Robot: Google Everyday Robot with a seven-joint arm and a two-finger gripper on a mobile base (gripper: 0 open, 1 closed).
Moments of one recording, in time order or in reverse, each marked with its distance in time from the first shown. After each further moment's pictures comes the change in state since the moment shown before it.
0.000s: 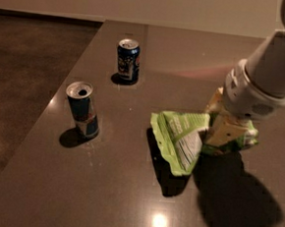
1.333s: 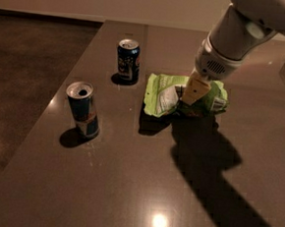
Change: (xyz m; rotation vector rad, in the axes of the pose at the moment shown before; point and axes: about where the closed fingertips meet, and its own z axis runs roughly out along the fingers) arm -0.026 -0.116 0.025 0.111 0.005 0.328
